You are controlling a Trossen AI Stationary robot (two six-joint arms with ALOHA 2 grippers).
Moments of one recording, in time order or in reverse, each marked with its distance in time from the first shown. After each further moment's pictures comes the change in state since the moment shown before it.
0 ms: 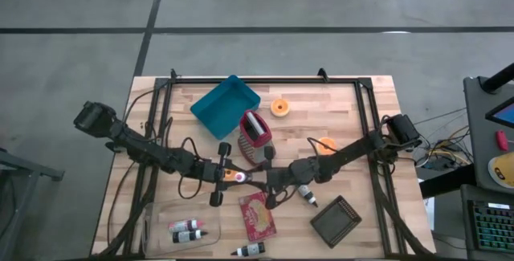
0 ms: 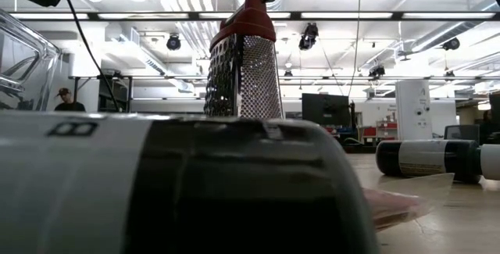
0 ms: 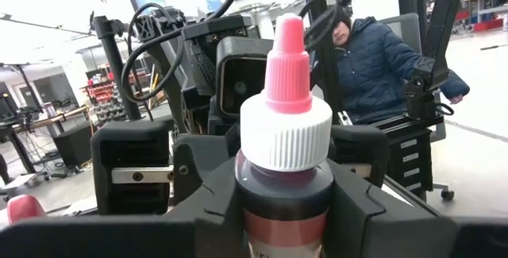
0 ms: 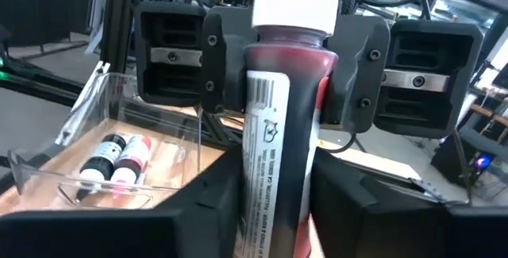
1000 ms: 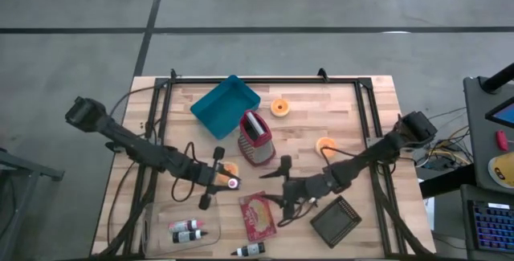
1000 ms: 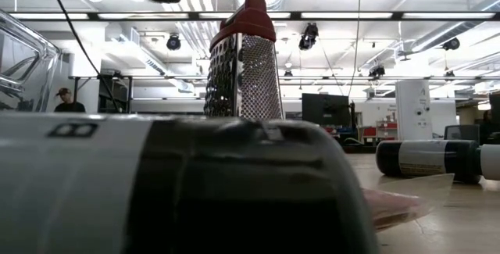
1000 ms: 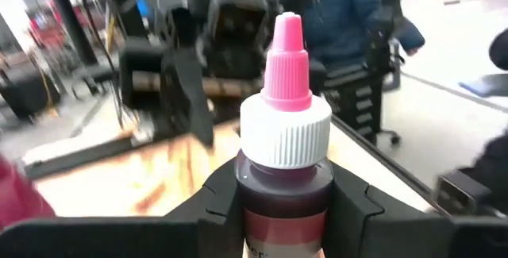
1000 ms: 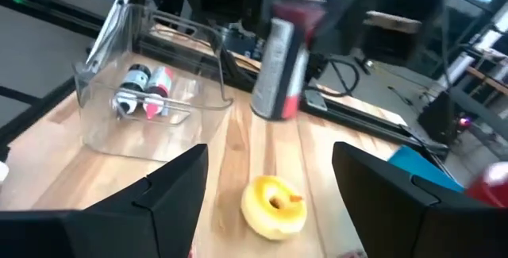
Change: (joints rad) left arm -0.063 -0.182 -0.001 -0.402 0.003 -0.099; right arm 0.158 -0.167 -0.106 -0.281 0.218 0.042
